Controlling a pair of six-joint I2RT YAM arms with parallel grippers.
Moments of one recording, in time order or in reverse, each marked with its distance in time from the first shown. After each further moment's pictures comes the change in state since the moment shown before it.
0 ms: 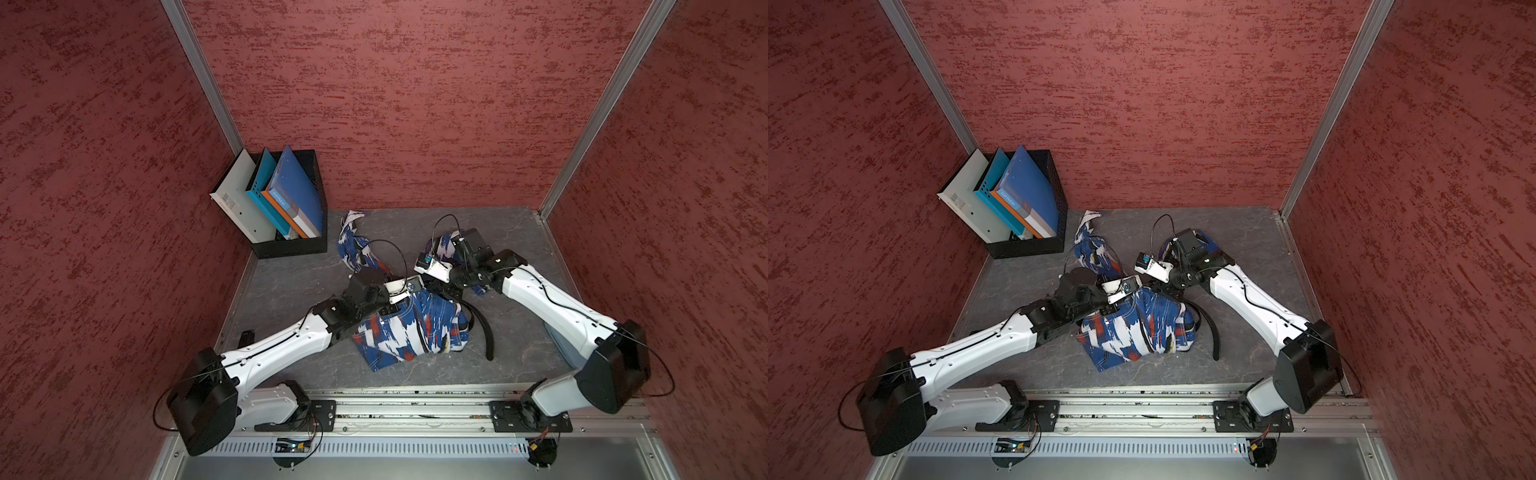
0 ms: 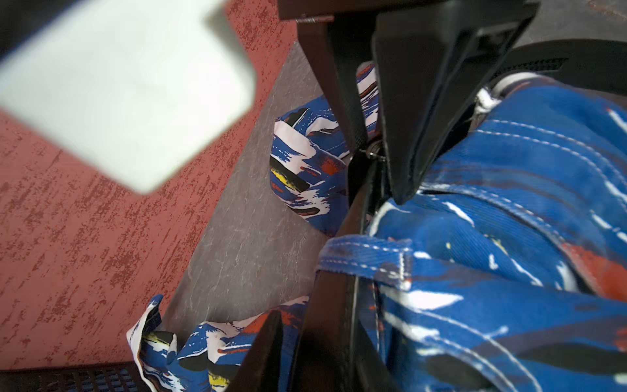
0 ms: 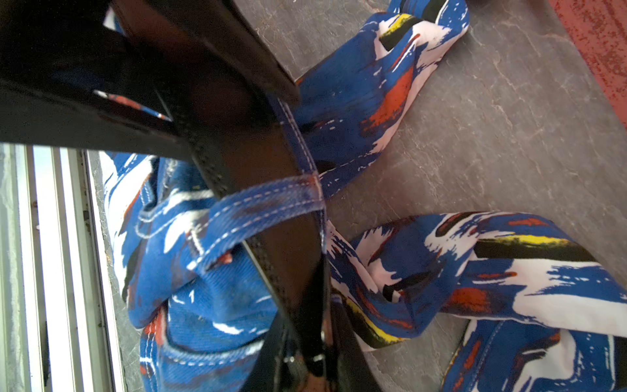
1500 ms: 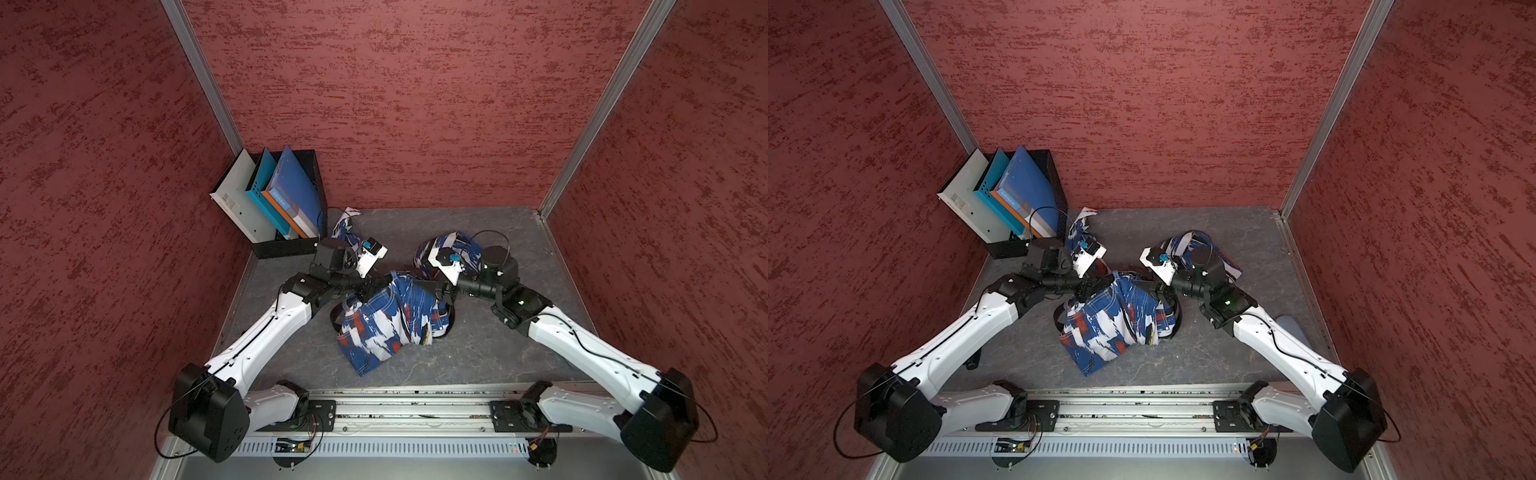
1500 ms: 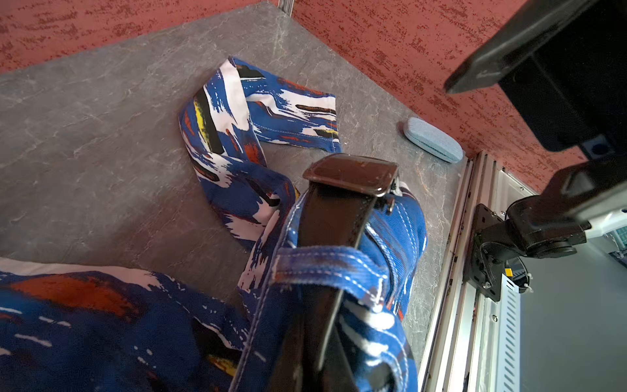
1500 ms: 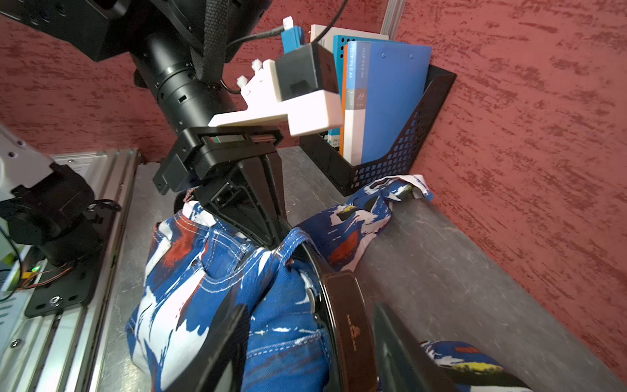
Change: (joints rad) left arm 0.371 -0.001 0.188 -0.413 0.666 -0.594; right arm 0.072 -0.325 -0.380 0.782 -0.074 0.322
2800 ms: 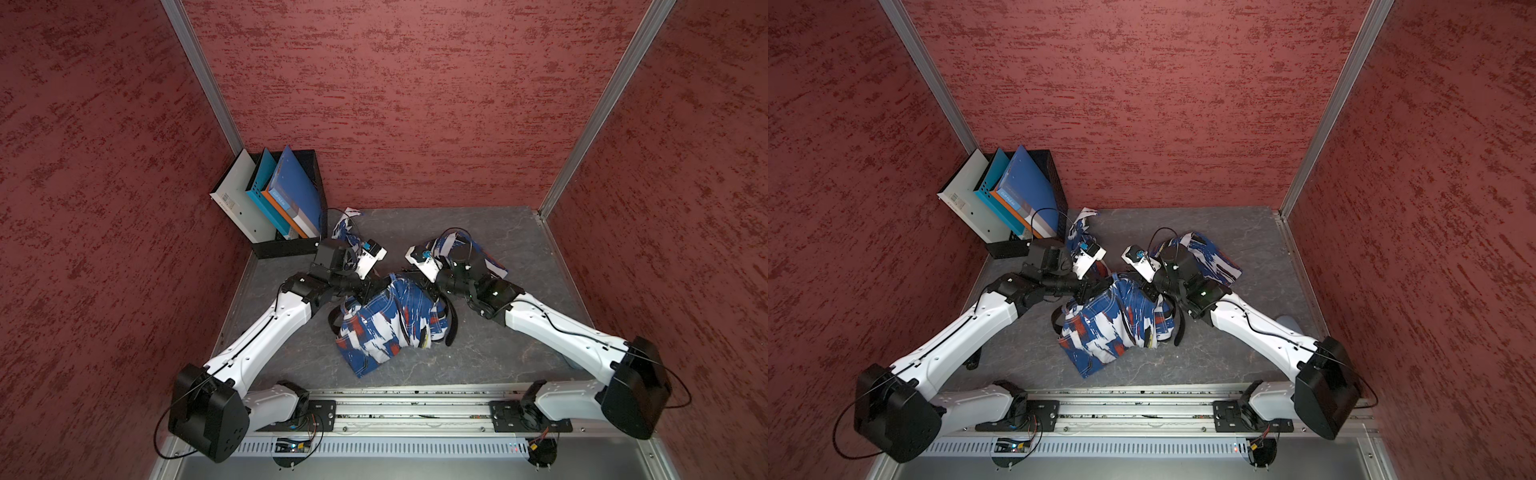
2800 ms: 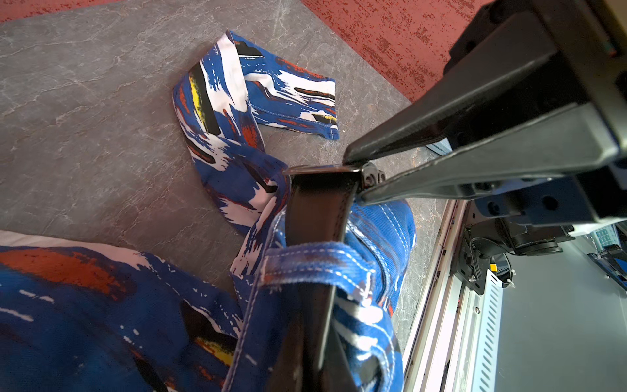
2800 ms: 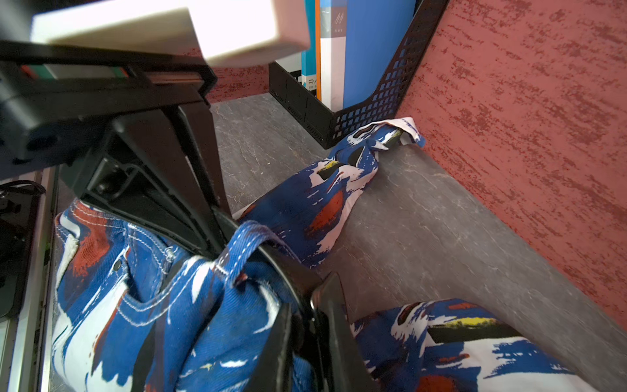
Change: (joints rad) left arm 0.000 -0.016 0.007 -0.069 0.003 -0.021; right arm 0.091 0.181 0.115 -0.100 0.209 0.036
